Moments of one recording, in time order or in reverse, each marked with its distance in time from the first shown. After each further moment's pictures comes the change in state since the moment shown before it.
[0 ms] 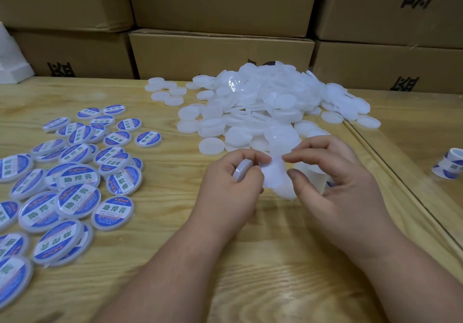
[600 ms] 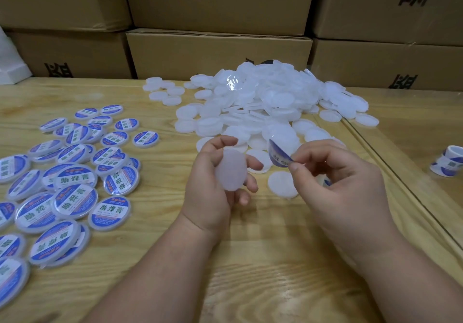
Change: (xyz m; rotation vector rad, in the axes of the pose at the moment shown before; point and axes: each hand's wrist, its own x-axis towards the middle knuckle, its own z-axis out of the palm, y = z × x) left_hand 0.005 0.004 -0.007 -0.571 -0.024 -0.093; right_hand 0.000 -0.010 0.002 0.247 0.104 0.179
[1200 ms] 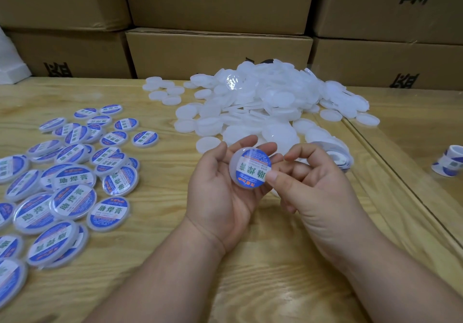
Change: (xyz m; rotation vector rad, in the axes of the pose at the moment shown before) left_hand -0.002 -0.005 0.011 -0.410 -0.083 -0.202; right_hand -0.002 -0.007 0.019 0.578 -0.159 0.372
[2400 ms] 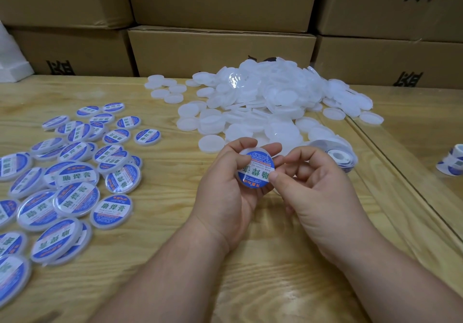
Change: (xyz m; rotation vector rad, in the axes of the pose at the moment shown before) left_hand 0.005 -0.007 0.000 0.118 -0.043 0.103; right_hand 0.003 0.009 0.001 -0.172 0.102 -0.013
